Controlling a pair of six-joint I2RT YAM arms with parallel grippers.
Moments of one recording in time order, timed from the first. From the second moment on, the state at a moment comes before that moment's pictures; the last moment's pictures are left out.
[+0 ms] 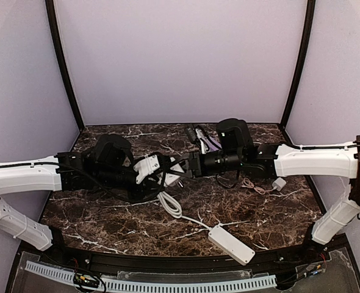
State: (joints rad) left arm -0.99 1.26 0.93 -0.34 0.13 0.28; right arm 0.97 1.53 1.08 0.04 -0.38 0.61
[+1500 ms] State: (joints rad) left arm -1.01 1.26 0.90 -0.31 0.13 0.23; right arm 0.98 1.54 1.08 0.02 -0.32 0.66
